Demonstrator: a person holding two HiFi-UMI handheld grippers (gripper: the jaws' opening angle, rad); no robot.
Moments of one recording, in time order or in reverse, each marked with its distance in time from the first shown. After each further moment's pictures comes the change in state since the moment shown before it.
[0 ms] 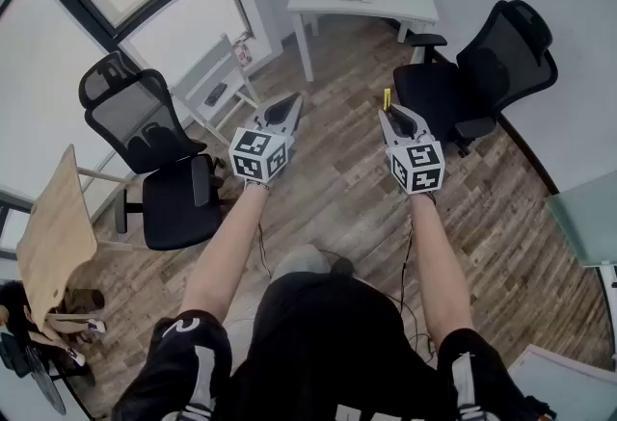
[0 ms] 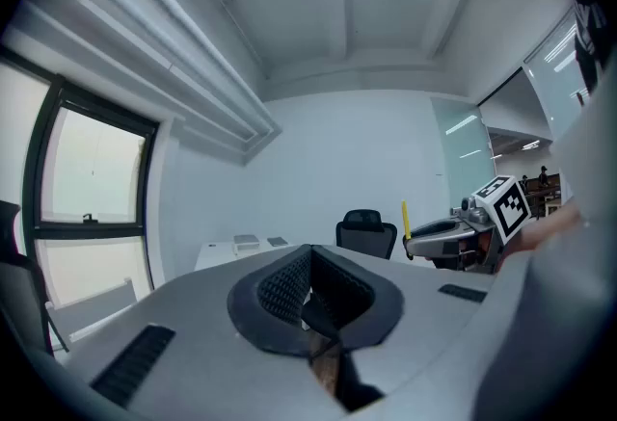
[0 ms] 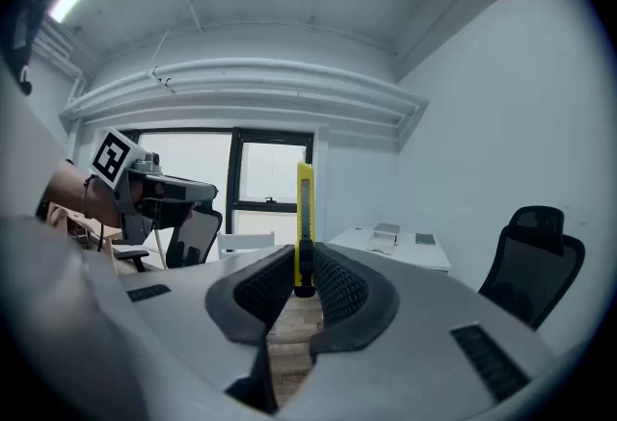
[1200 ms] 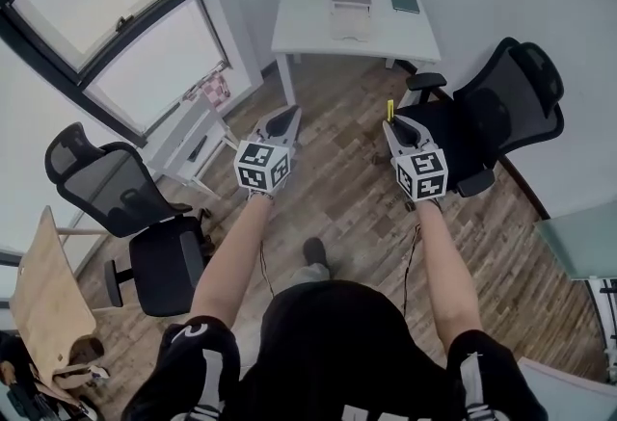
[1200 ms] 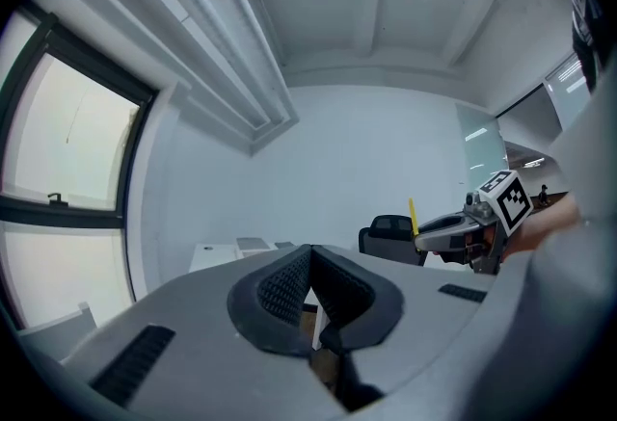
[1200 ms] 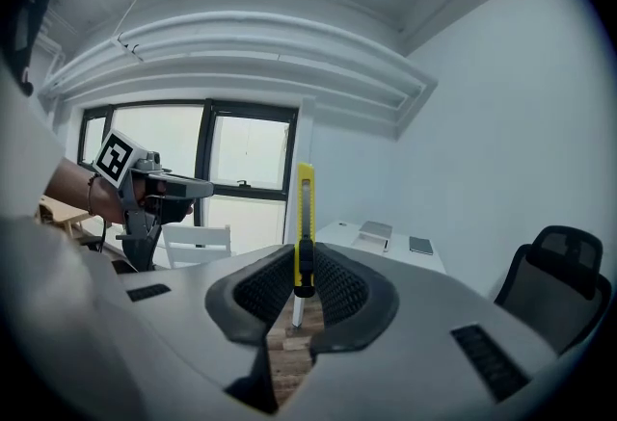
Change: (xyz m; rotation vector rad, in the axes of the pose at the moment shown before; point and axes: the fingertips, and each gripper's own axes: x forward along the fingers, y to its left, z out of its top) left arm 0.224 0.204 -0.002 -0.069 -0.016 -0.048; right arm 0.251 -0.133 0.021 -0.052 0.100 -0.062
